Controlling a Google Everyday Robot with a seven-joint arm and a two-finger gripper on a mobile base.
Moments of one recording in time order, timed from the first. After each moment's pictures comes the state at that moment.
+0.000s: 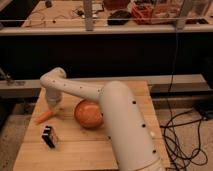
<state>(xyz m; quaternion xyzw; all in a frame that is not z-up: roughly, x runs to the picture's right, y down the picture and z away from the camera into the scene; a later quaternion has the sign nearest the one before) -0.305 0.105 0.877 -0.29 -0.26 -0.29 0.87</state>
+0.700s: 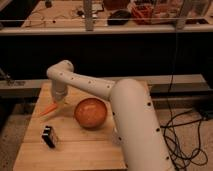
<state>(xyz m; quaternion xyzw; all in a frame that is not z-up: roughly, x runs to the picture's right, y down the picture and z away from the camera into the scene) -0.265 0.070 0.855 -0.28 -0.26 -0.27 0.88</state>
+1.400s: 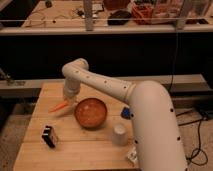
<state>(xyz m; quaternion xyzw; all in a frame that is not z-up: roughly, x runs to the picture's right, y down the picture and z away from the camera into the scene) -0.202 0.061 0.852 -0.27 -0.27 -0.24 0.90</state>
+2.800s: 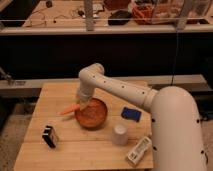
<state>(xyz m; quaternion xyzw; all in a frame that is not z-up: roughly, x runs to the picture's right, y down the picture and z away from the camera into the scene) -0.135 0.086 0.854 -0.28 -0.25 -0.19 0.91</state>
